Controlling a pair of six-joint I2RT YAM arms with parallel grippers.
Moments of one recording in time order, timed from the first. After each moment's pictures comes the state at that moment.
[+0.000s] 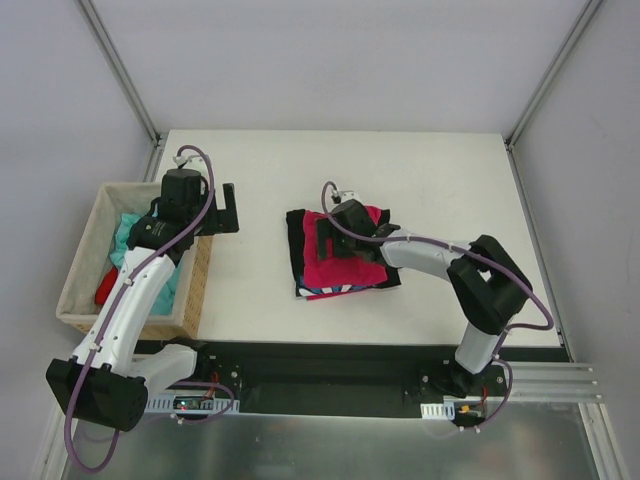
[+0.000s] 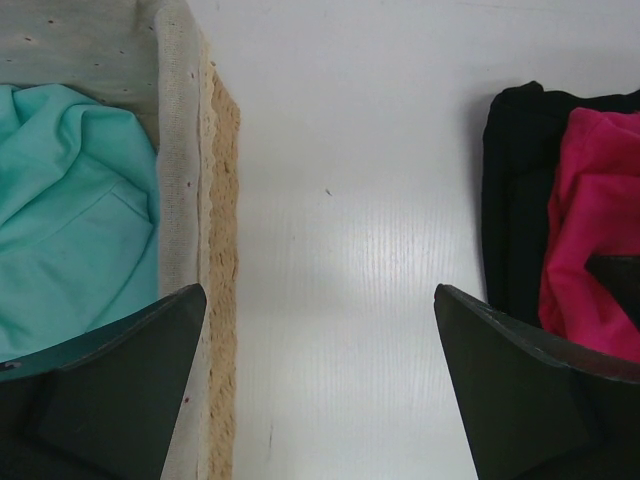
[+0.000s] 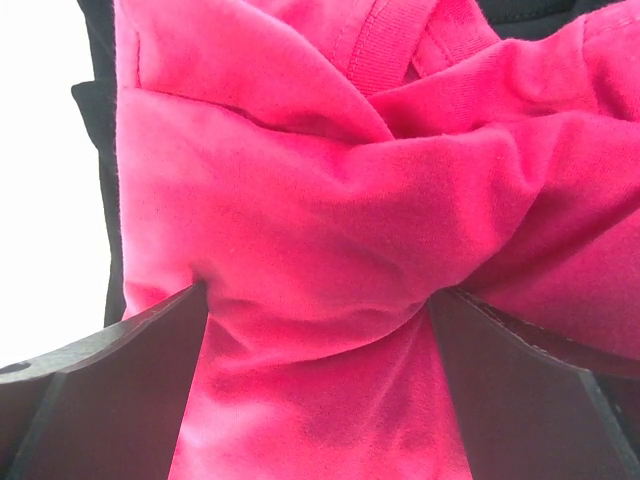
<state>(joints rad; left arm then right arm) -0.20 1.06 1.08 -0.73 -0.12 -0.21 0.80 1.76 1.07 -0.14 0.14 0.51</state>
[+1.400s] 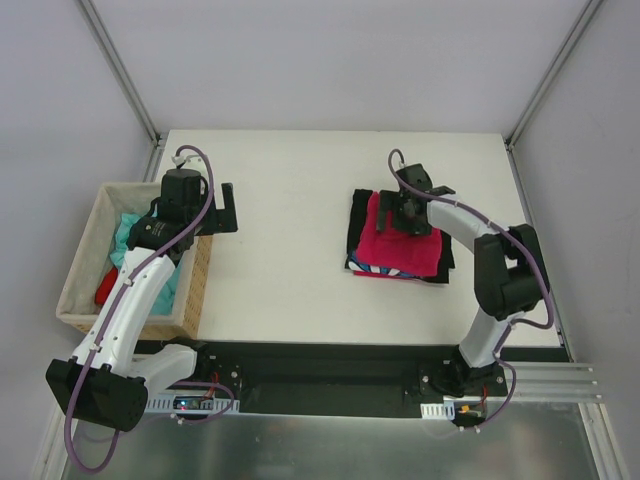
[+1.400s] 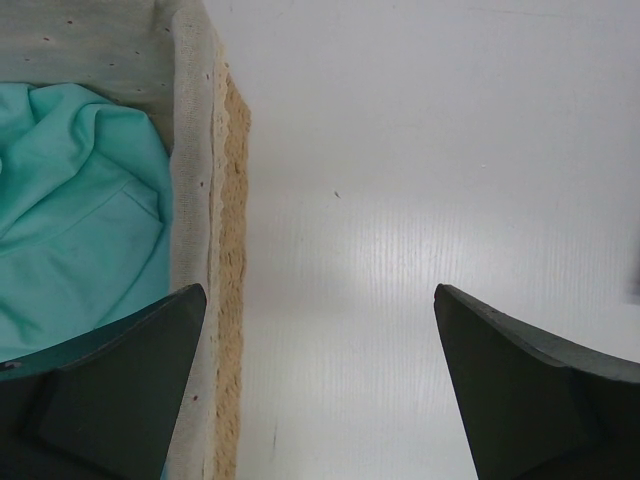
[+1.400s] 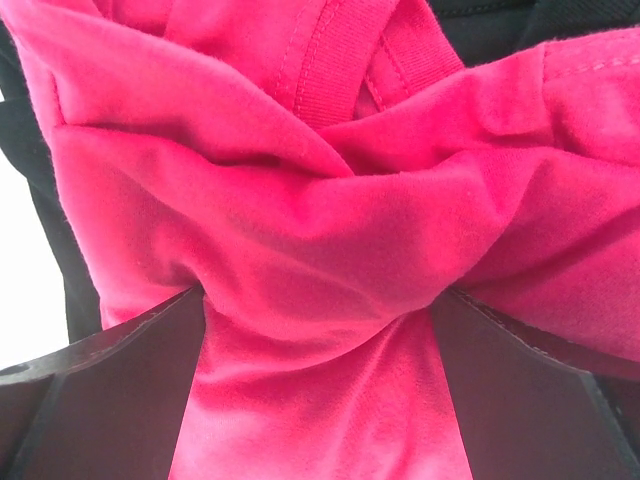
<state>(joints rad) -0.20 1.06 1.08 -0.73 -0.14 -0.21 0.35 1.77 1.21 -0.52 0.09 0.38</state>
